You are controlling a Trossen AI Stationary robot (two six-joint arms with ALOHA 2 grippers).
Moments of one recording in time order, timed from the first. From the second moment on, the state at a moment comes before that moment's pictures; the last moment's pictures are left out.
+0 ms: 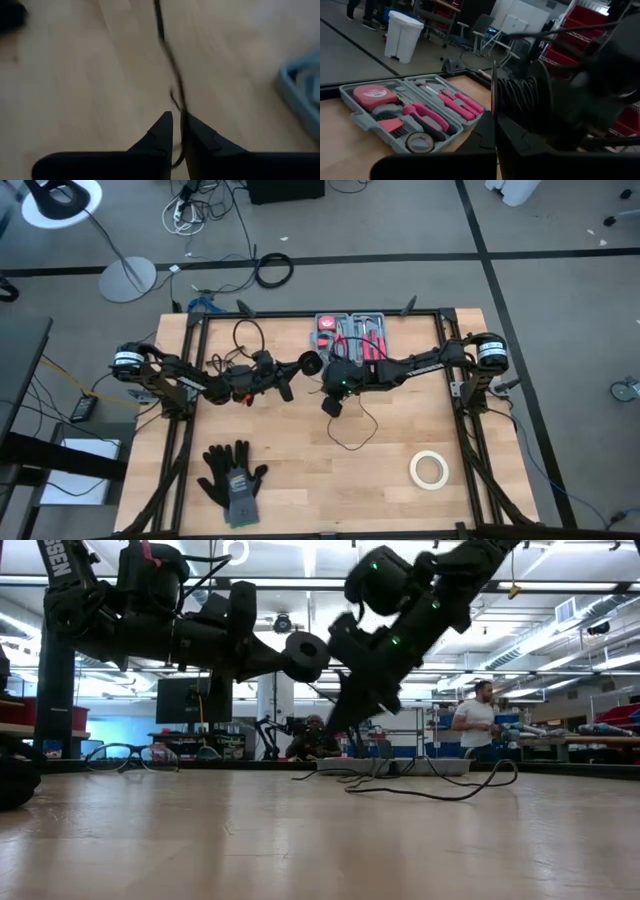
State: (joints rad) left arm 0.07 1.55 0.37 1.19 -0.40 -0.45; right arm -0.05 1.79 1.05 -0.05 0.14 0.31
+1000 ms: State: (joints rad) left arm 0.07 1.55 0.16 1.50 -0.53 -0.50; right arm -0.13 0.86 0.66 -0.65 0.27 0.56
